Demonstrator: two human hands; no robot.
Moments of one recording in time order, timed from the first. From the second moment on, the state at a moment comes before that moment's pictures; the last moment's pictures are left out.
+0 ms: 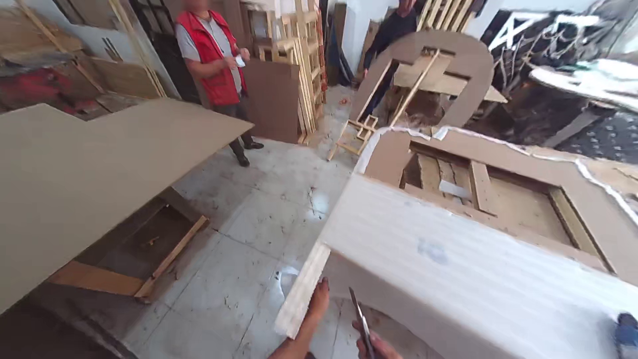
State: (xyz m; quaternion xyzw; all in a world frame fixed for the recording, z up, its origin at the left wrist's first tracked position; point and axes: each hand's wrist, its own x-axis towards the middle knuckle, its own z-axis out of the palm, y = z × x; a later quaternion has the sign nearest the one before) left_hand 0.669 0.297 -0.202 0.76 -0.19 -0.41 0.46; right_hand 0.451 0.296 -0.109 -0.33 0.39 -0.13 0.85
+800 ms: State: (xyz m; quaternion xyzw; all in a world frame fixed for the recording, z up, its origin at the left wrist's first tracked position) left_hand 0.674 0.240 -0.232 0.64 -0.16 -0.42 0.63; right_hand 0.551 0.214 -0.095 -0.76 0.50 0.10 0.41
